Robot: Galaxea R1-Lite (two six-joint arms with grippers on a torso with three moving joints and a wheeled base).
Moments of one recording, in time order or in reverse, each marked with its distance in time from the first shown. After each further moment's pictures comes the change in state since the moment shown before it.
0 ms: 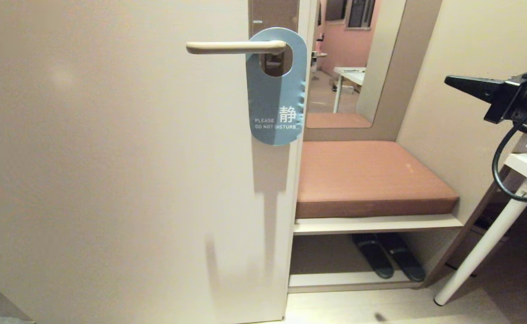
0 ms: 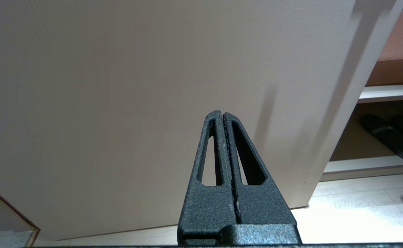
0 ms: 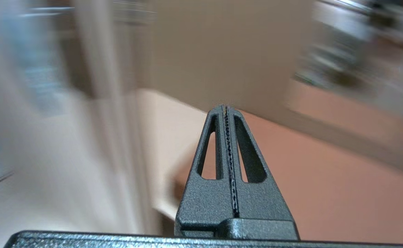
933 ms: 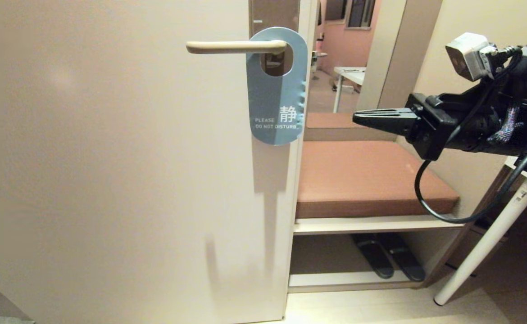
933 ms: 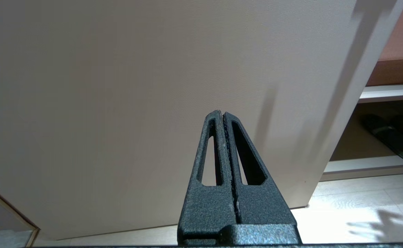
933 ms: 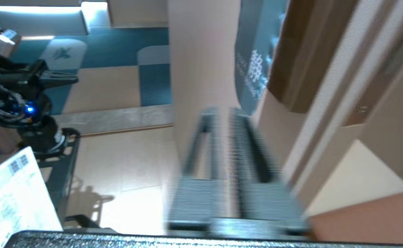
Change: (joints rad) left arm 0.000 0.000 0.000 0.000 0.000 0.000; right arm 0.252 0.197 -0.063 -0.090 0.493 -0.008
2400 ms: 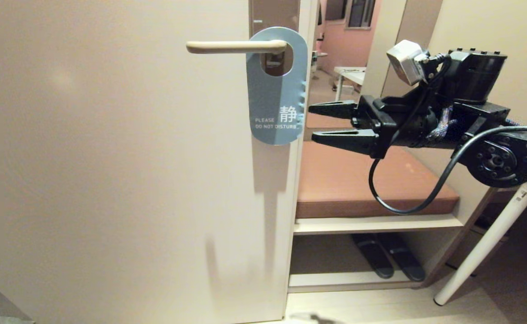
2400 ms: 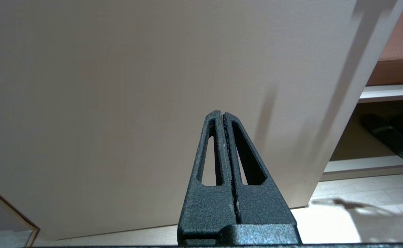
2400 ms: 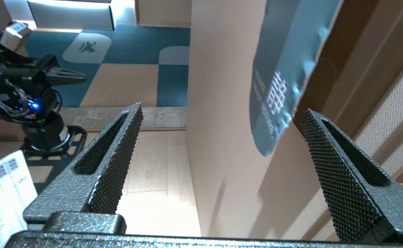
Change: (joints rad) left arm 0.000 0.000 0.000 0.000 0.000 0.000; right arm 0.123 0.162 -0.165 -0.001 0.000 -0.025
